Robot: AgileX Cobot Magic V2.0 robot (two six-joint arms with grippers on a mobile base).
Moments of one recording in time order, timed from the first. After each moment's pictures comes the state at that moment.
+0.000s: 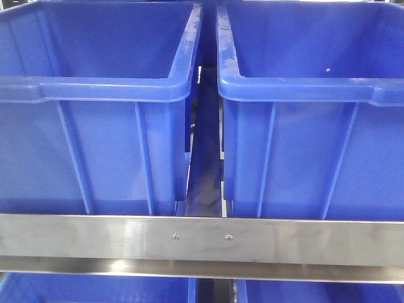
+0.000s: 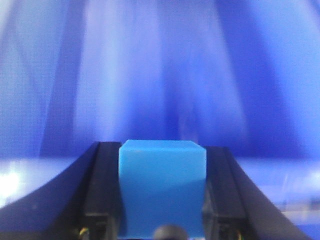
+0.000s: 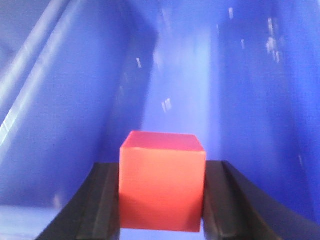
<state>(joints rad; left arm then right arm) -0.30 0.70 -0.56 -0.07 0.36 -0.19 0.23 0.65 -0.55 0.05 0.27 0.27</state>
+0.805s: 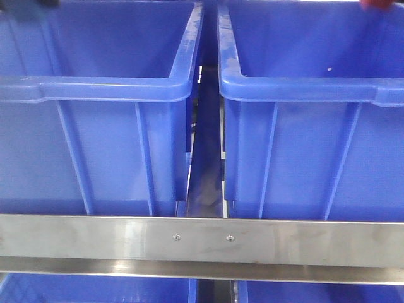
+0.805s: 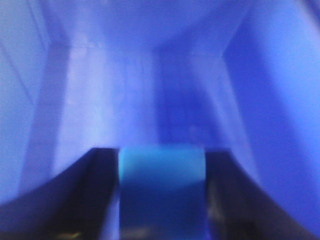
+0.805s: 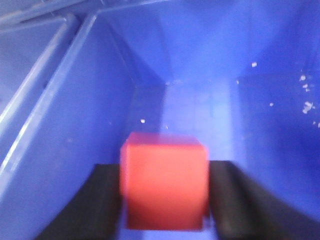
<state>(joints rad) -0.30 1.42 -1.07 -0.02 0.21 -0.19 0.23 1.21 -0.82 0.05 -0.05 0.27</state>
